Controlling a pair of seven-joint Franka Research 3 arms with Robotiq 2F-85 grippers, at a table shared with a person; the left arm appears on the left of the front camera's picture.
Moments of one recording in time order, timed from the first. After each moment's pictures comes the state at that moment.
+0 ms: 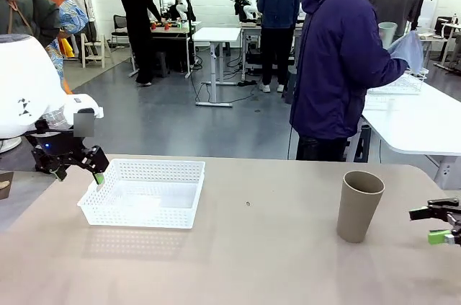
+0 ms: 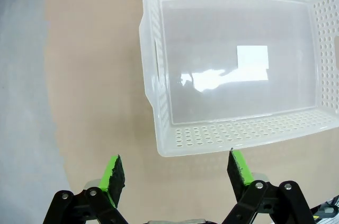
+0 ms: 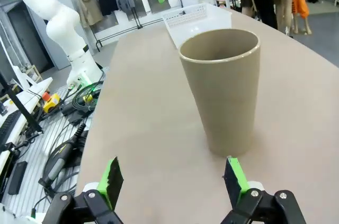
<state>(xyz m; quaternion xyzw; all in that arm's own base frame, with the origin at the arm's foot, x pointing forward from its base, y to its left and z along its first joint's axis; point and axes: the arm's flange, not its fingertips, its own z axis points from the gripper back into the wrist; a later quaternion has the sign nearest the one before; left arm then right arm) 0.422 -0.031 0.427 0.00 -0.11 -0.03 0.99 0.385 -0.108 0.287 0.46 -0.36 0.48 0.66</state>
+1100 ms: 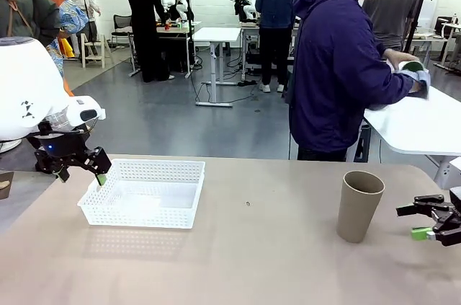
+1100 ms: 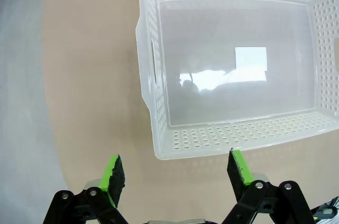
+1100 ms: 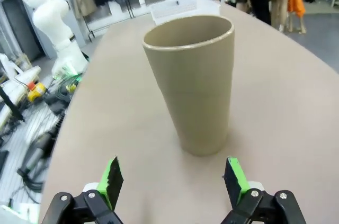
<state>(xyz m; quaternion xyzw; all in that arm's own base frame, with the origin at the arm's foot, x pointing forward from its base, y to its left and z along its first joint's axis) 0.424 -0.033 0.424 0.00 -0.11 -0.03 0.99 0.413 -0.100 0.272 0.42 -0.37 0.50 0.66</state>
